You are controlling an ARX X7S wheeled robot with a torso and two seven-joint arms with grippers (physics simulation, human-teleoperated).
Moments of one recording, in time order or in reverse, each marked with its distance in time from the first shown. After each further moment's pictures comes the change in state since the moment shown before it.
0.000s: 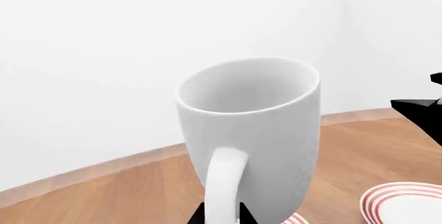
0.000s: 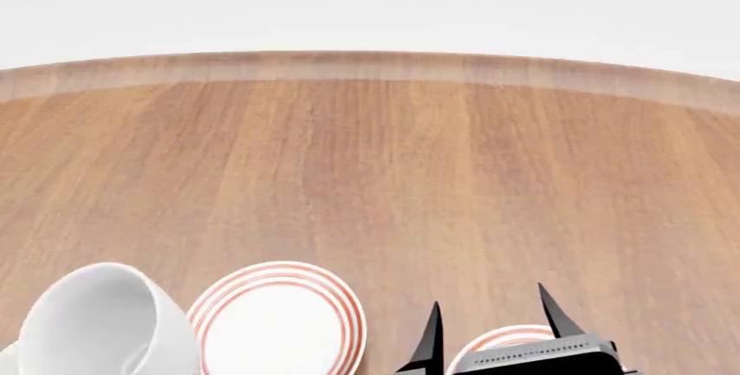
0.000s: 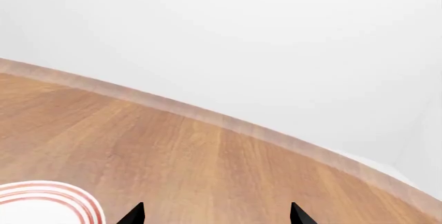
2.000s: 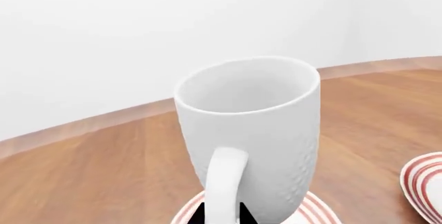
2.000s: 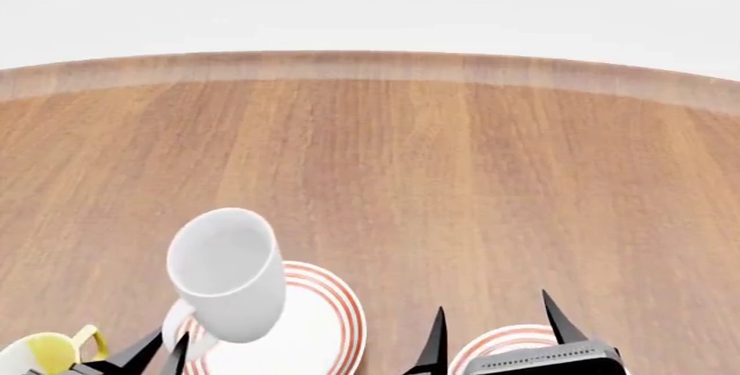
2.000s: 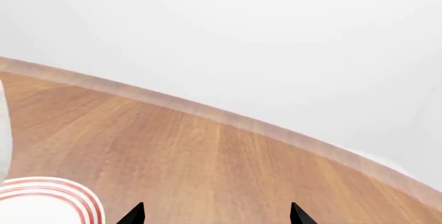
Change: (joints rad) left arm -0.543 0.294 0.138 -0.432 -0.038 -0.342 0.151; right arm -0.004 0.014 -0.006 0.039 0.030 -0.040 0.018
